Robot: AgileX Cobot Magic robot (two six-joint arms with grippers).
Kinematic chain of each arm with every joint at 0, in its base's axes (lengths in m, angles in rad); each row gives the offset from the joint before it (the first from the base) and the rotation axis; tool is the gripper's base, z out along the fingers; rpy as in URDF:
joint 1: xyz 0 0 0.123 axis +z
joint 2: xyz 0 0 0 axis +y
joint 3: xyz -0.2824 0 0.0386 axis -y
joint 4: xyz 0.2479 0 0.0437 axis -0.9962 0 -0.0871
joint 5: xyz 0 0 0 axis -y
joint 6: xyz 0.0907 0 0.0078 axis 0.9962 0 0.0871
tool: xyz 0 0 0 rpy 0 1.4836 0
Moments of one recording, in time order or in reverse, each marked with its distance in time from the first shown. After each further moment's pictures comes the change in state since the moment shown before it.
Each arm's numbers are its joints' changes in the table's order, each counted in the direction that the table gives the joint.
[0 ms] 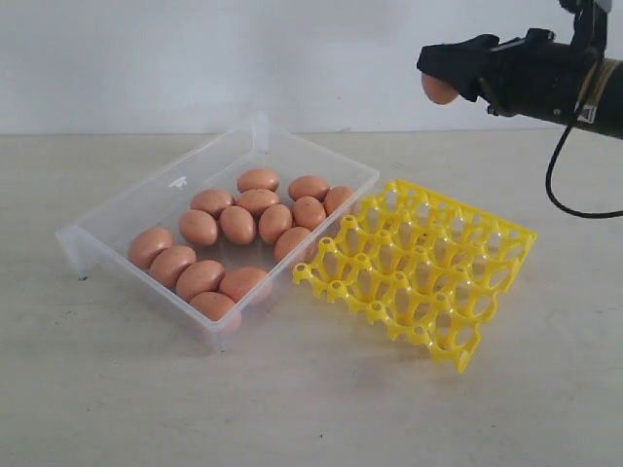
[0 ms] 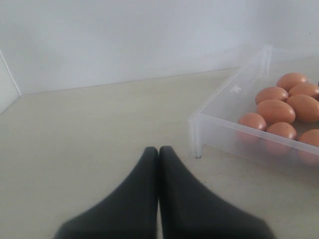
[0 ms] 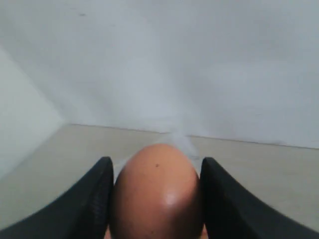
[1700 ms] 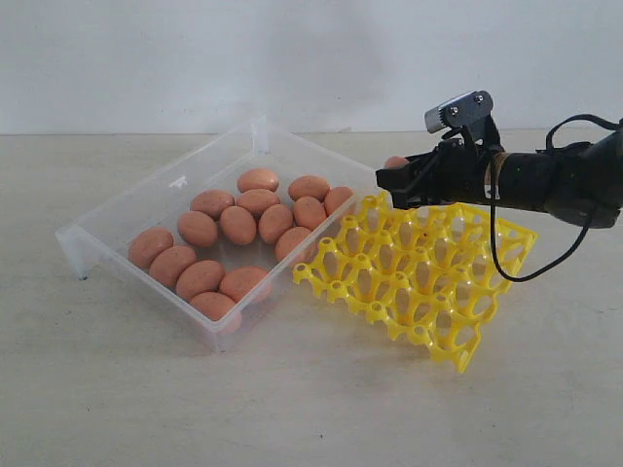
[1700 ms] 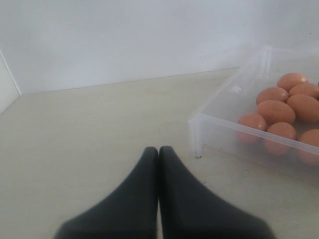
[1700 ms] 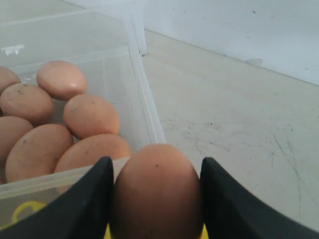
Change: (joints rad) left arm 0.000 0.000 0.000 0.000 0.000 0.000; right arm 0.103 0.367 0.147 -0.050 -0.193 -0.521
